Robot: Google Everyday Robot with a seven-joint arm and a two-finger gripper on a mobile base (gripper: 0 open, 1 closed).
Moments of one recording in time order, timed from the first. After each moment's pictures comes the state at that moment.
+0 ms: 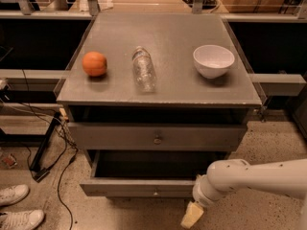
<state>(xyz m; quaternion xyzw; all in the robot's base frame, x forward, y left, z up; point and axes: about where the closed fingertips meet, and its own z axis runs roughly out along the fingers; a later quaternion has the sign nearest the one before) 0.427 -0.149 0.425 -0.51 0.84 0.12 0.10</state>
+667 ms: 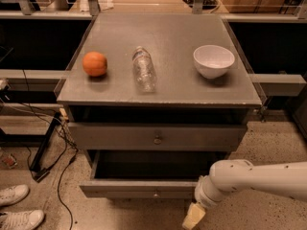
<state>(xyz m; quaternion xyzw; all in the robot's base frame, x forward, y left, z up) 0.419 -0.152 0.432 -0.50 0.85 0.13 0.10</state>
